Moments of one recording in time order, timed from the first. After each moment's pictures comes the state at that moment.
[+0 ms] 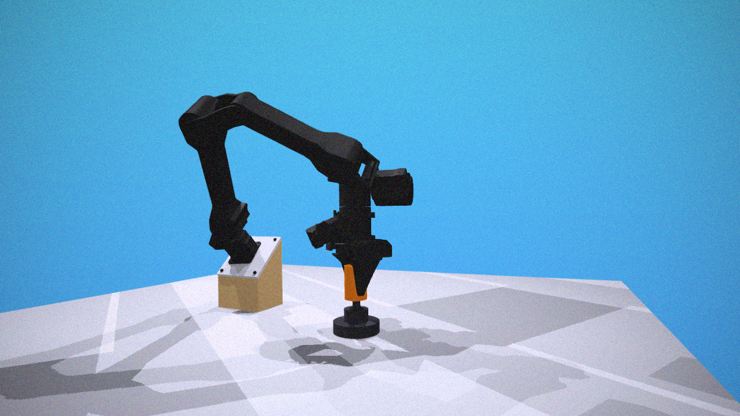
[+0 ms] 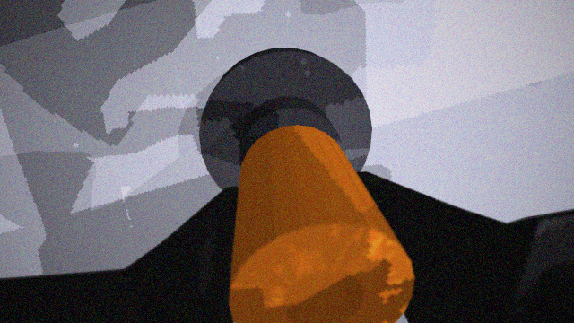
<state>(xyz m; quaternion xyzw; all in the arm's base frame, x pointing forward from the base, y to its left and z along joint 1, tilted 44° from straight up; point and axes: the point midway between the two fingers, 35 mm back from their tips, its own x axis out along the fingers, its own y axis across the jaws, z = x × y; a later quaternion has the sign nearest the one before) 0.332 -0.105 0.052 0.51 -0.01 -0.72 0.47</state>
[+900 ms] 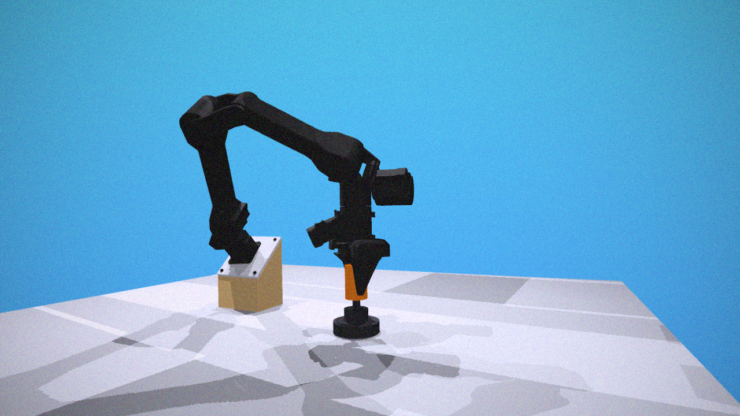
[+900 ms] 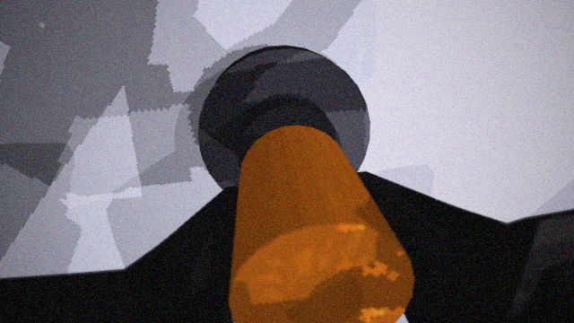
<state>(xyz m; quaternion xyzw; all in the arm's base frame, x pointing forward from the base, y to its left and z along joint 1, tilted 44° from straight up) 0.333 -0.104 0.052 0.52 -0.03 -0.72 0.45</state>
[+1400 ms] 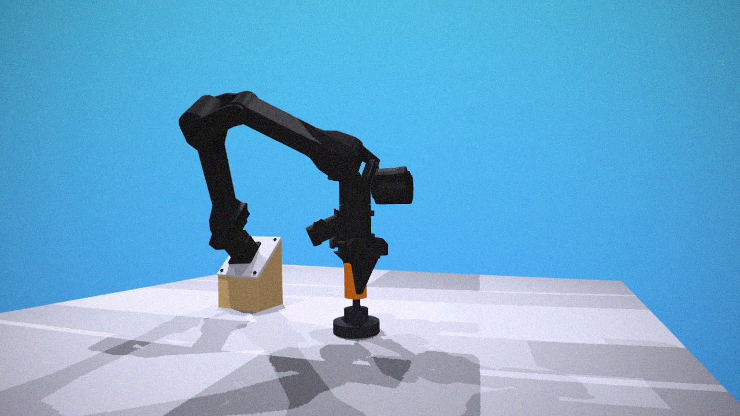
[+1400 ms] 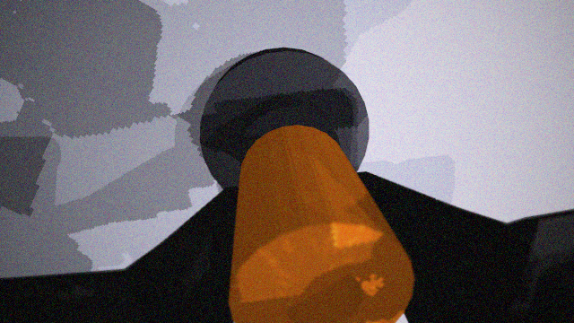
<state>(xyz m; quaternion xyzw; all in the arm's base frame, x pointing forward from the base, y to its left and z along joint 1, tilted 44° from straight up) 0.332 -0.103 0.054 0.53 -0.04 -0.72 0.45</state>
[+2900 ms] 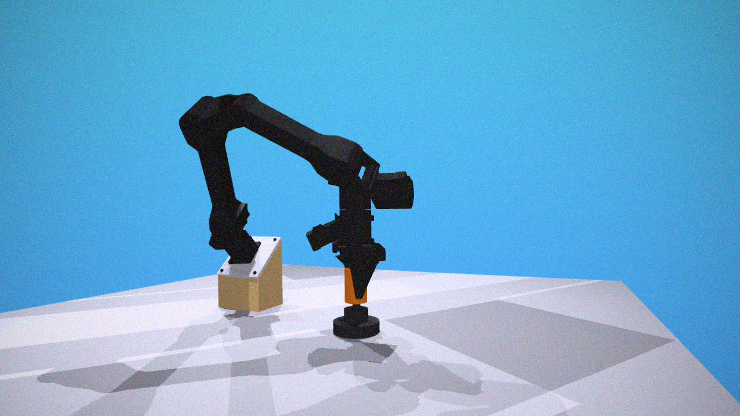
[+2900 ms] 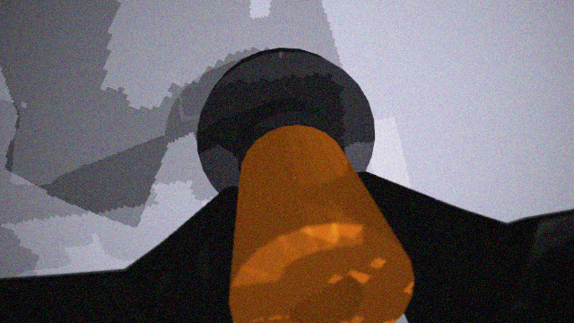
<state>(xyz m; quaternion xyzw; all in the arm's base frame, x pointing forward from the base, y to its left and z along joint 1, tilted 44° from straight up) 0.332 -0.109 0.048 0.54 -0.07 -0.72 0.43</state>
